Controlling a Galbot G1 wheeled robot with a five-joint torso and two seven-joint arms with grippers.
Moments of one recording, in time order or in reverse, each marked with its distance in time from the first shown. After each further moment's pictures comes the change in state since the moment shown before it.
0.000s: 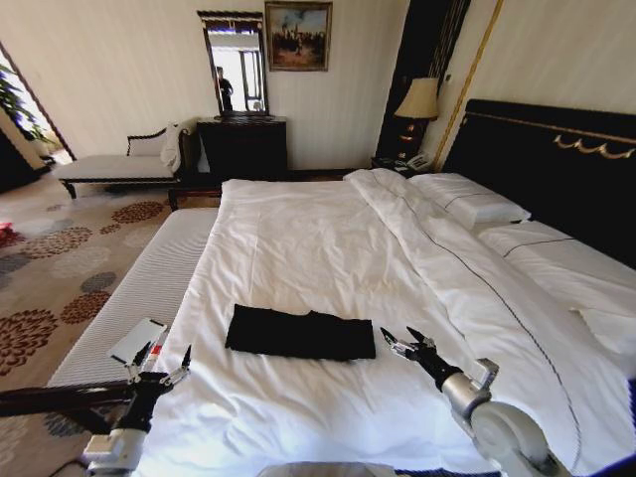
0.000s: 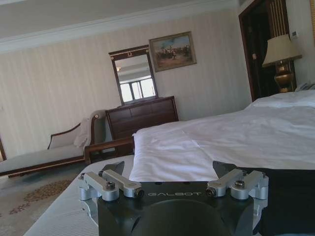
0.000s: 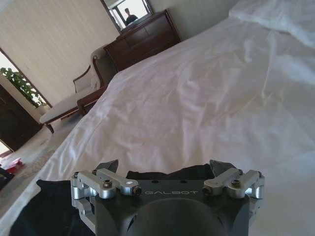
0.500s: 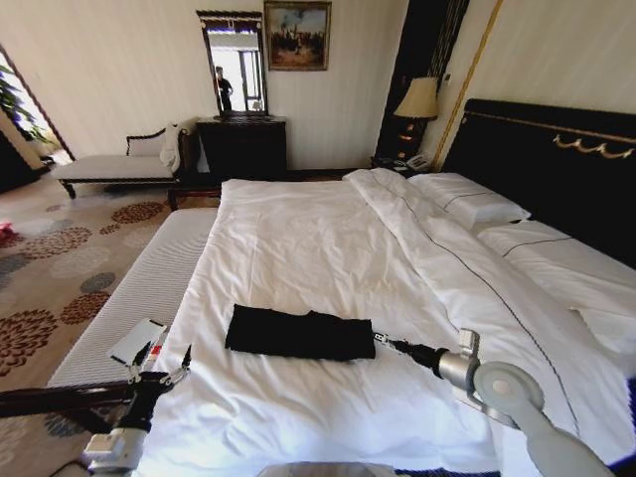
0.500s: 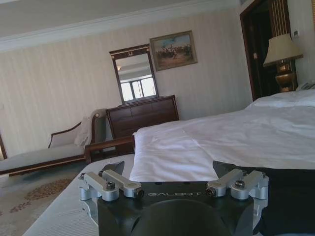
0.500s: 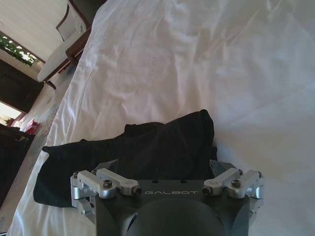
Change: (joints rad) left arm -0.002 0.001 0.002 0.000 -0.003 0.004 -0.002; right arm 0.179 -0.085 -0.047 -0.141 0.290 -0.321 0.119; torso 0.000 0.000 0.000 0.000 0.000
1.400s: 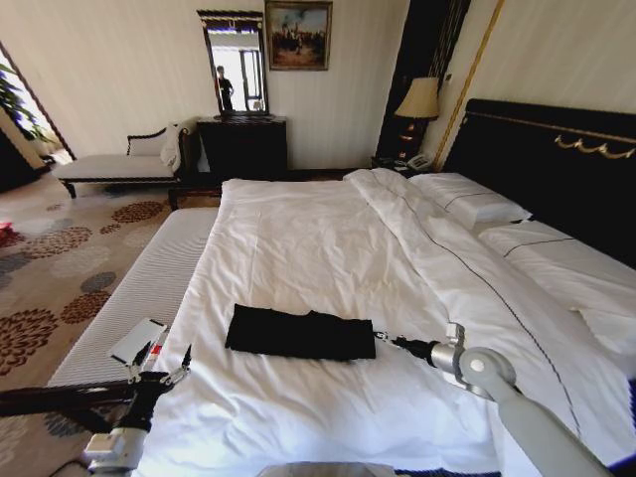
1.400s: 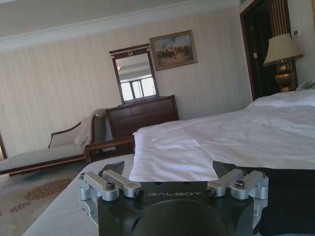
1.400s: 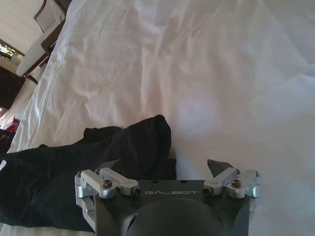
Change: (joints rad) left arm -0.001 0.001 0.001 0.000 -0.001 0.002 -0.001; right arm 0.180 -0.019 -0.154 -0.236 -0.060 0.010 -0.063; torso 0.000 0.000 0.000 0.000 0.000
